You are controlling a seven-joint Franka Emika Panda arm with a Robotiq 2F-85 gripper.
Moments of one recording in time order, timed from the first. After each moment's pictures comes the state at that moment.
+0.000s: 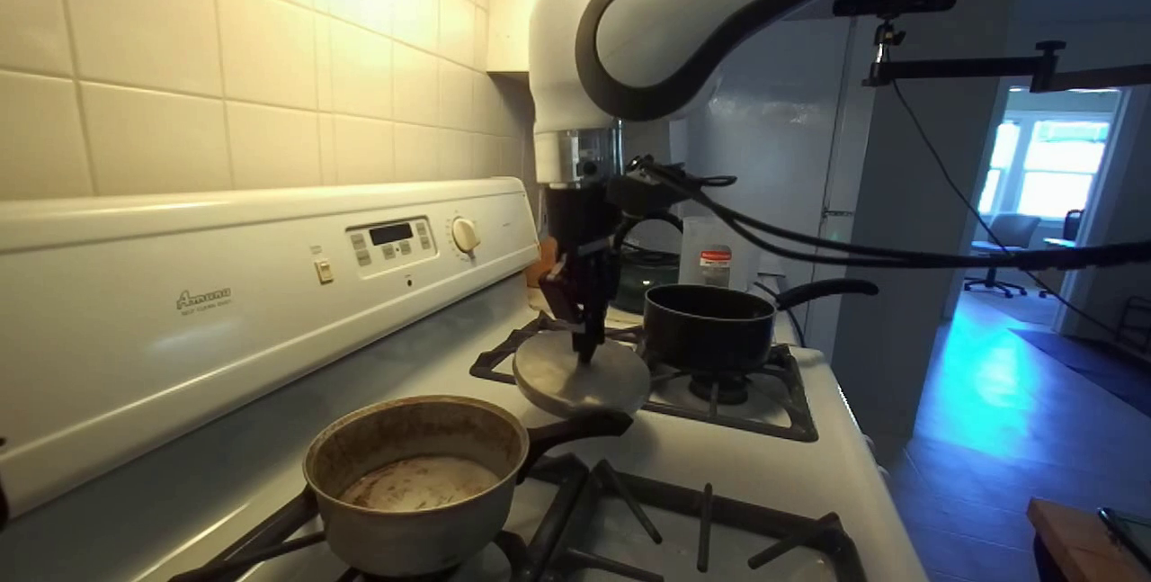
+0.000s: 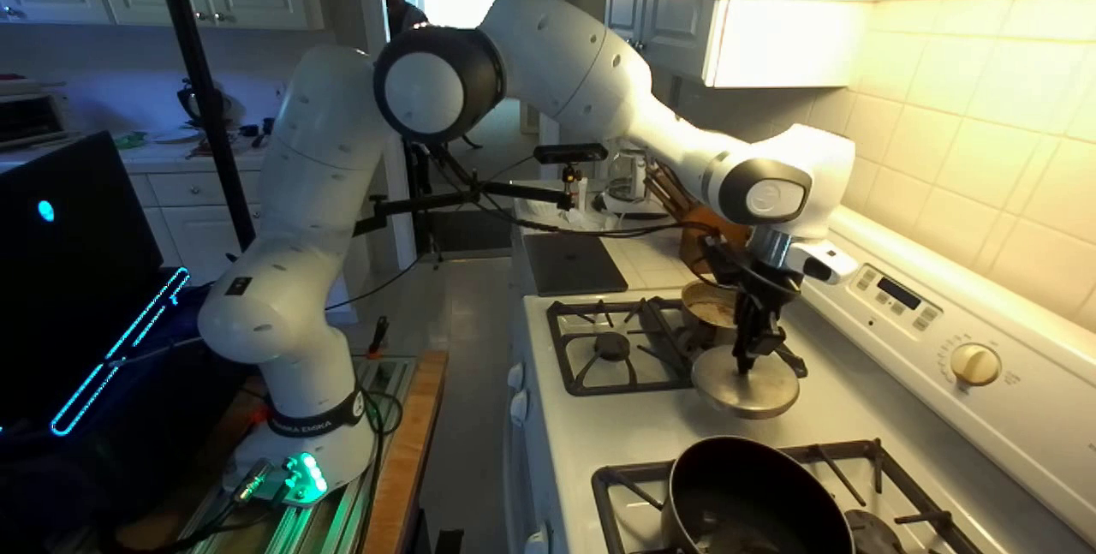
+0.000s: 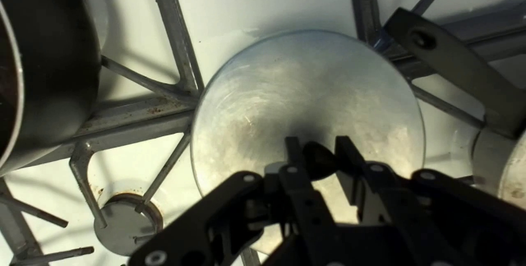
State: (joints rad) arm 0.10 0.45 -0.03 -1.63 -0.08 2.00 0.23
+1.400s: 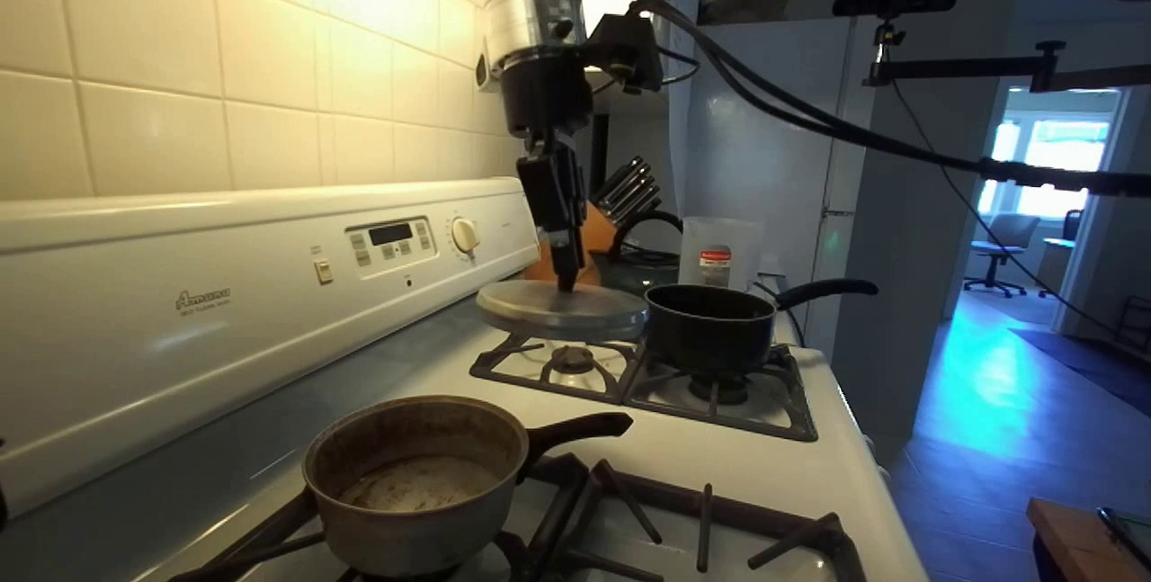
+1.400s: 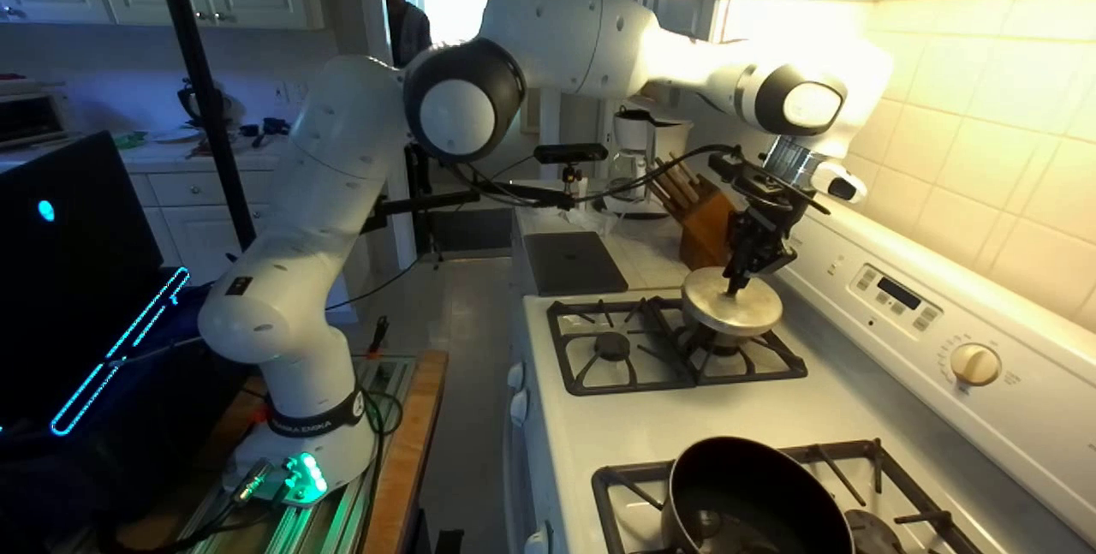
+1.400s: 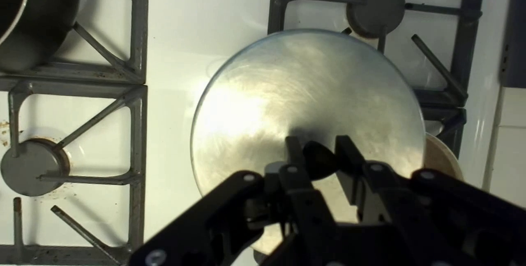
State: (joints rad) arm 0.10 0.55 0.06 -1.21 0.00 1.54 -0.05
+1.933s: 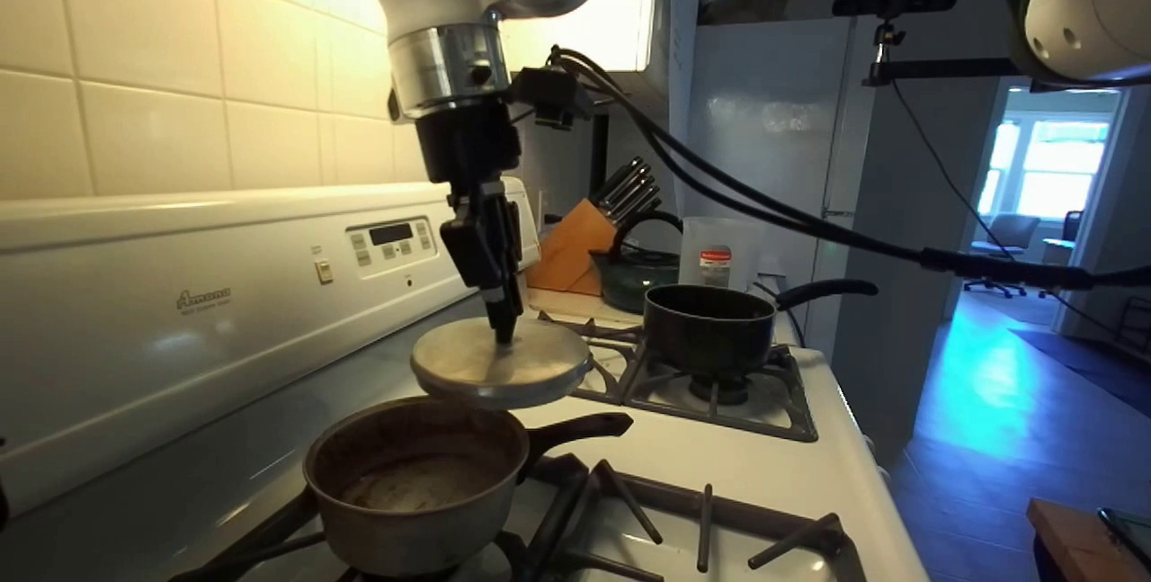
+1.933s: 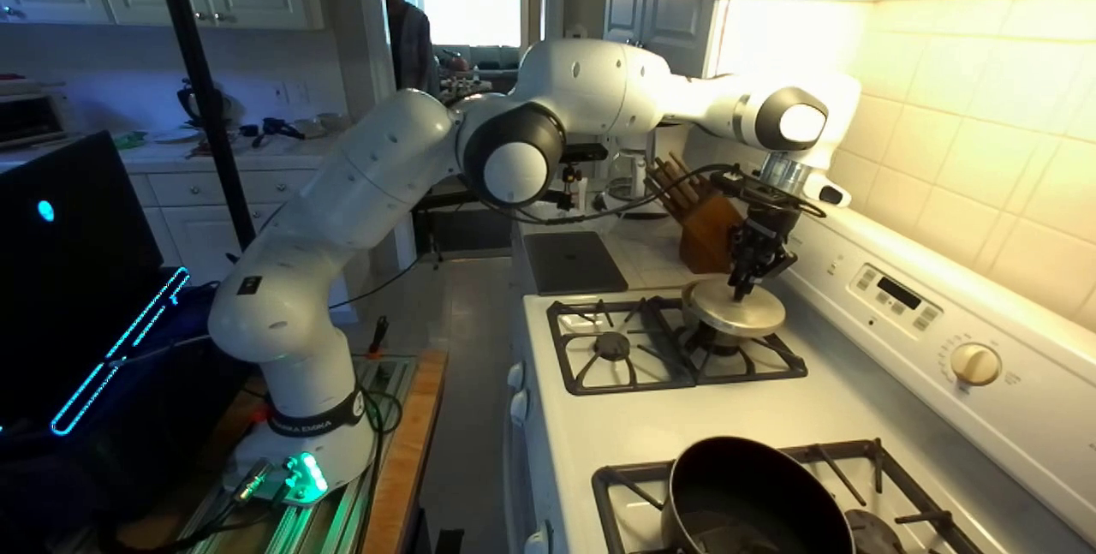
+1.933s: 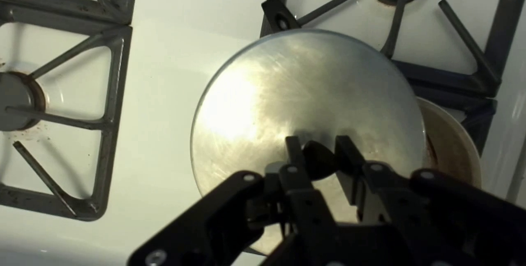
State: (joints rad) arm 0.21 0.78 0.06 -0.92 -0.12 1.48 -0.05
